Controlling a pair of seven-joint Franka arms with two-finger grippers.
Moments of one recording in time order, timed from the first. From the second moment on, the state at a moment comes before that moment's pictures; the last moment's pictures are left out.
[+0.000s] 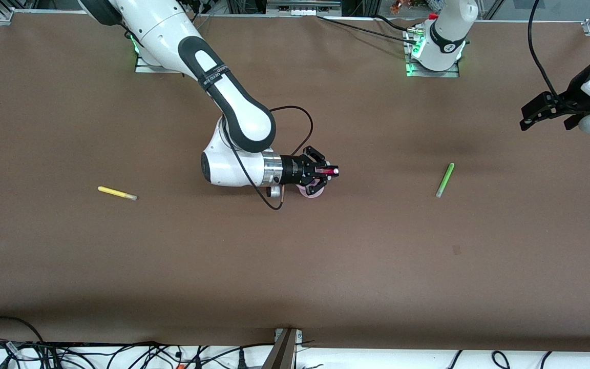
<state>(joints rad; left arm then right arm) -0.01 -0.09 0.00 -1.76 0.00 1.68 -0.05 0.58 0.80 0.12 -1.39 1.33 2.28 1.31</state>
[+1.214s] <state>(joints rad) 0.00 -0.09 -0.01 -1.76 0.01 1.68 -0.07 0.57 0.81 0.12 -1.43 1.38 2.28 1.17</state>
